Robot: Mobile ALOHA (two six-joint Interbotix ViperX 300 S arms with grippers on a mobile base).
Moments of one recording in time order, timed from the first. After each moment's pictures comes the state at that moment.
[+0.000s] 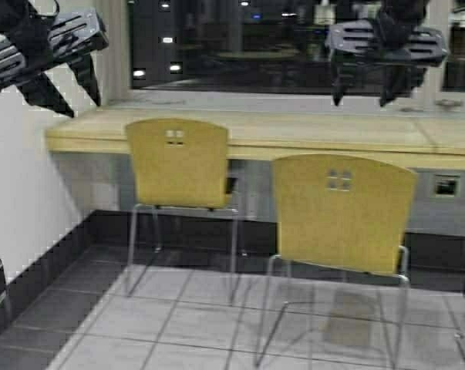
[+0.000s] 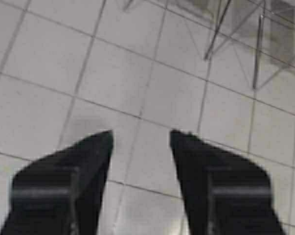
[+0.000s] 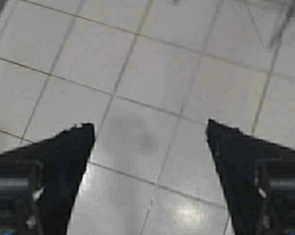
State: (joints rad) left arm -0.30 -0.41 1.03 -0.40 0.08 -0.10; right arm 0.31 -0.12 0.73 -0.31 0.22 0.45
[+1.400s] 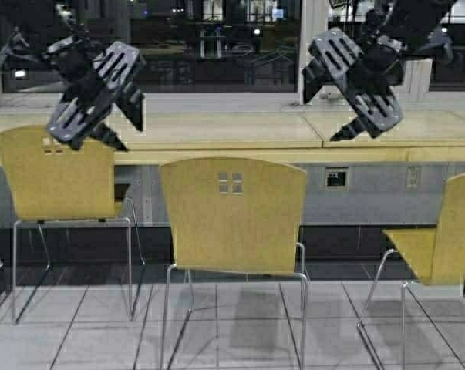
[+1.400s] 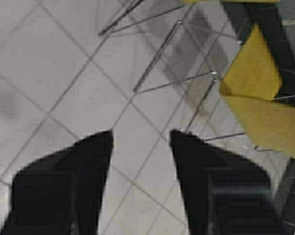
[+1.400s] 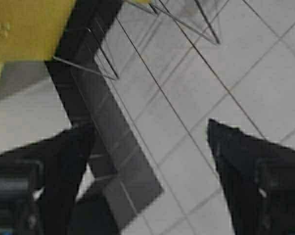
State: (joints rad) left arm -0.45 0.00 0.86 -0.70 -0.19 -0.60; right arm 0.43 0.05 0.79 0.60 -0.26 0.66
